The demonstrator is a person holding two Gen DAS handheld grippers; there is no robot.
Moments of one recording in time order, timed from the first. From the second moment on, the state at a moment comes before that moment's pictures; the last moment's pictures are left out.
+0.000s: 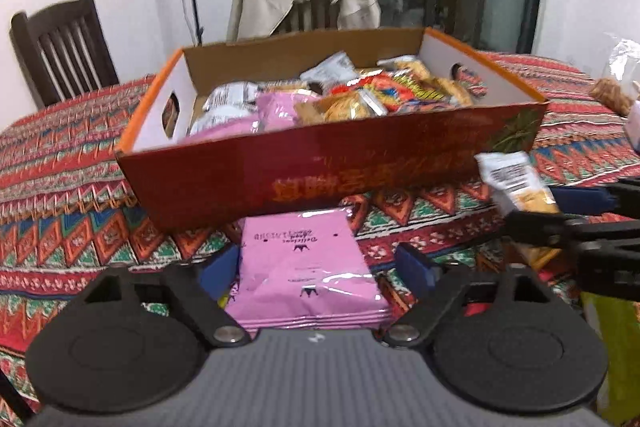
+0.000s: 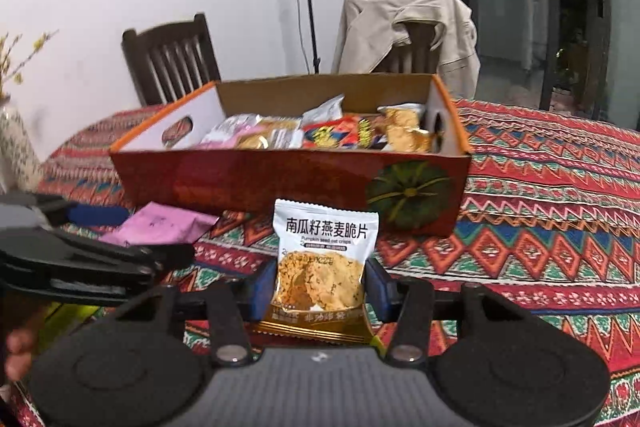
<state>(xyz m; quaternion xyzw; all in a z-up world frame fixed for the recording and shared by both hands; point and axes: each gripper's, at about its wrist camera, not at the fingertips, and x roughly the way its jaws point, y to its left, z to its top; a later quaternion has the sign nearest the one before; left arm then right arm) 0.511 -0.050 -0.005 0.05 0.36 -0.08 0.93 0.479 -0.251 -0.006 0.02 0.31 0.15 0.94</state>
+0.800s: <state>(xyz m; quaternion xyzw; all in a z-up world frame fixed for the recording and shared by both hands) 0.295 -0.021 0.070 -0.05 0.26 -0.05 0.96 0.358 -0.253 0.055 0.03 0.20 0.23 0.95</state>
